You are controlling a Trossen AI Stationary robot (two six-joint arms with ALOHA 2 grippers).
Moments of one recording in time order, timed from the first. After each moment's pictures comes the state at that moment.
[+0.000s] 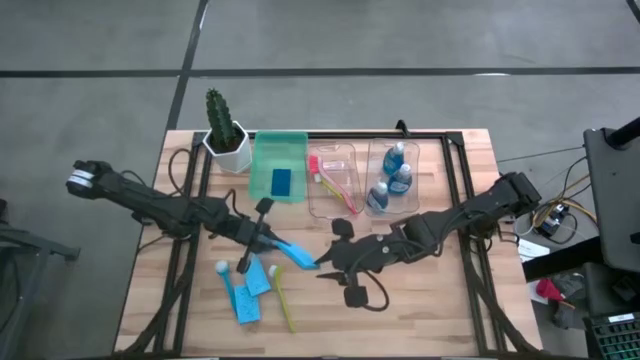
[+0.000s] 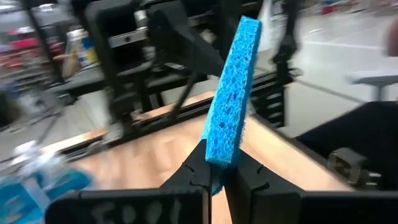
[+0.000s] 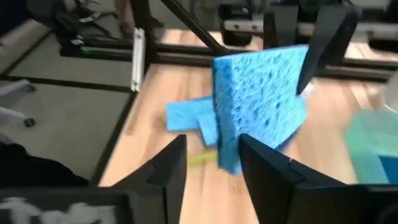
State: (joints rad) left arm -0.26 0.97 0.55 0.38 0.06 0.21; right arm 0.41 1.68 1.53 -0.36 0.19 0.18
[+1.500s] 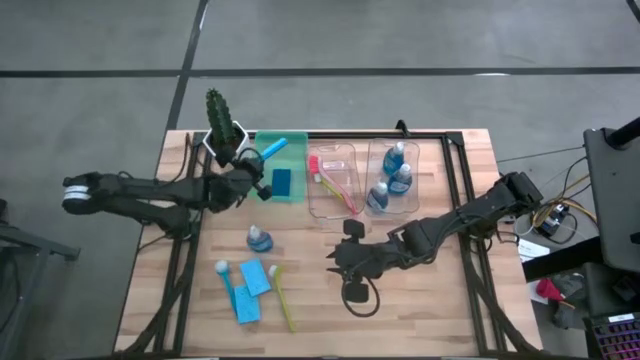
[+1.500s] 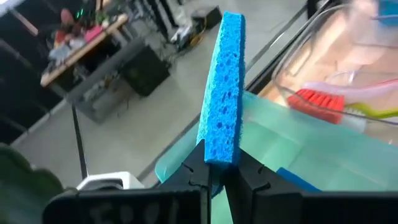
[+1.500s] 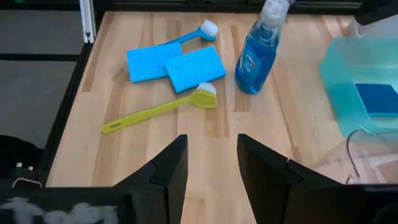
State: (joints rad) left arm 0.13 1.00 0.56 -0.05 -0.88 0.07; right arm 0.41 1.67 1.39 -0.43 0.32 0.30
